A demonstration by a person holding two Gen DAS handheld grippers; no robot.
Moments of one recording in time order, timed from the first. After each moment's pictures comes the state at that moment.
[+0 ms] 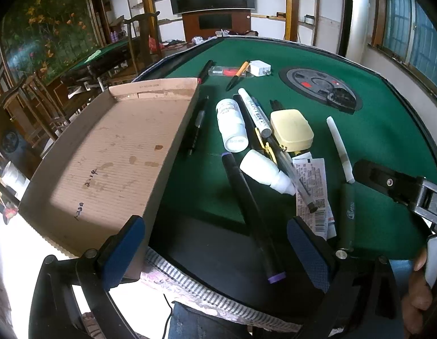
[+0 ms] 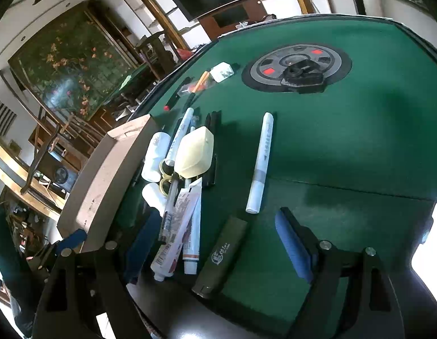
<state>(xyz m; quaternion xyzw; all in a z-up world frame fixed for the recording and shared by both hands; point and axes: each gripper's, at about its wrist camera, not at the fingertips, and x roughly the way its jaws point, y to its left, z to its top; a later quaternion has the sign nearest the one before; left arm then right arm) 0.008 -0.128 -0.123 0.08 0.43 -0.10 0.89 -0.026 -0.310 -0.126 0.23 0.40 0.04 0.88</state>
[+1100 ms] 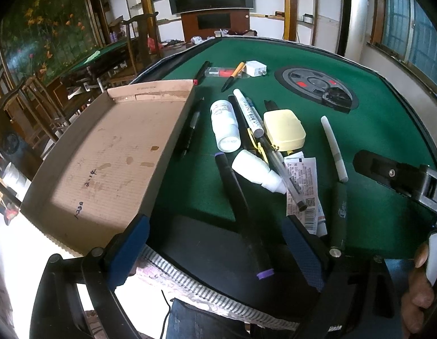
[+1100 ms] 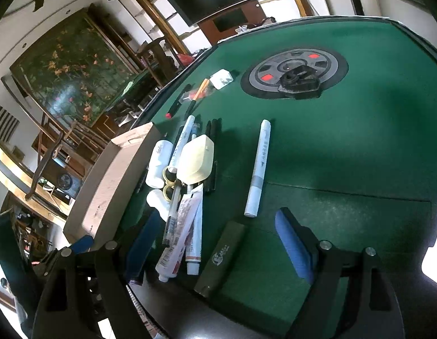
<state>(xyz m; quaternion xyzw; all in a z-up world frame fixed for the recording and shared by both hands) 0.005 -0.134 -0.116 0.09 0.43 -0.10 0.89 -0.029 -0.317 -0.118 0.25 0.39 0.04 0.89</state>
